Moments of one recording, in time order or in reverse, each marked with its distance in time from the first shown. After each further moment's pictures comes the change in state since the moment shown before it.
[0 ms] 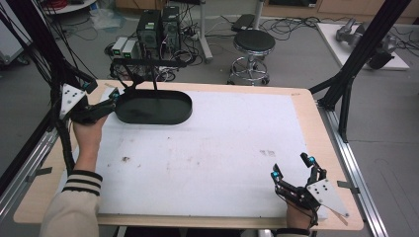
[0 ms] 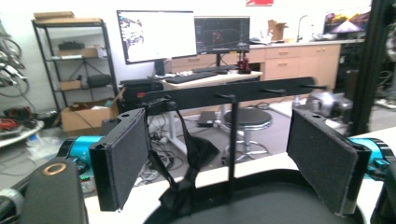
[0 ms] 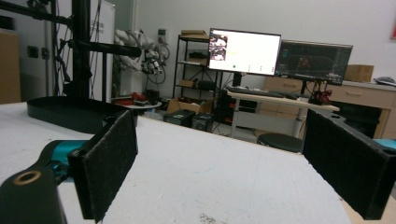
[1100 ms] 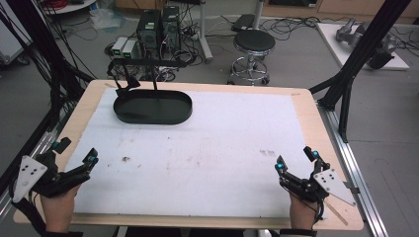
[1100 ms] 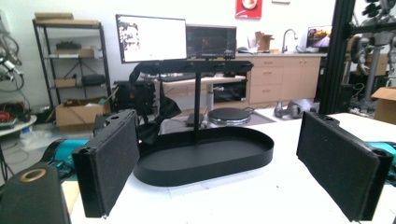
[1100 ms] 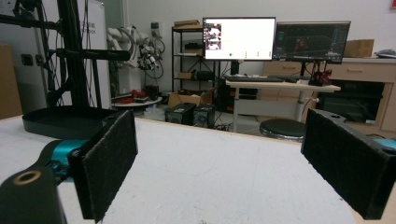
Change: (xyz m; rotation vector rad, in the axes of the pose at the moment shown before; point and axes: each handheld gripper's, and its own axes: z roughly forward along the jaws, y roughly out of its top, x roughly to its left) left arm -0.037 -0.031 -0.160 -0.051 -0.028 -0.036; right arm -0.010 0.017 0.010 0.053 -0.004 0.090
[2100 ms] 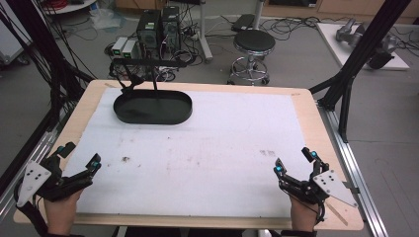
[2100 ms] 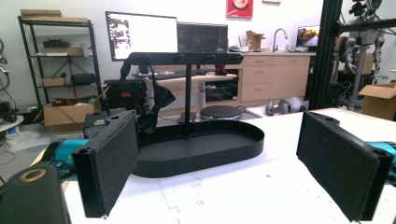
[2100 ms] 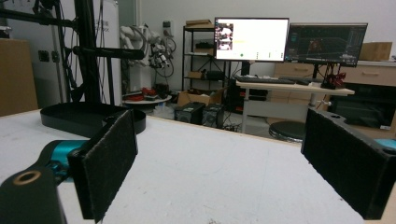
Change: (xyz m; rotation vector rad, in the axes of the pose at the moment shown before) left arm -0.001 -0.014 0.000 0.020 -0.036 -0.022; right arm 0.003 0.004 -0.004 -0.004 0.047 -0.025
